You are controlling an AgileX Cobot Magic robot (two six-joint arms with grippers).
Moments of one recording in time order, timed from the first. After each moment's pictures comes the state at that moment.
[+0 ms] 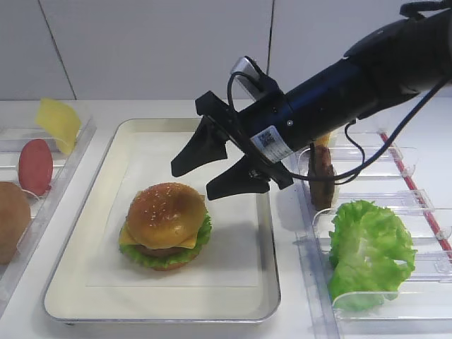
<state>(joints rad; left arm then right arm) -0.07 -0.02 -0.49 -0.03 1.18 0.03 0.39 1.82 -1.12 1.28 1.00 -0.61</state>
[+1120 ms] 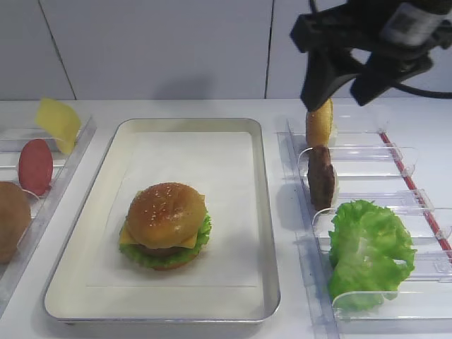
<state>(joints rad) -0.07 -0.02 -0.49 -0.03 1.18 0.03 0.39 1.49 -1.43 0.23 1.23 -0.05</state>
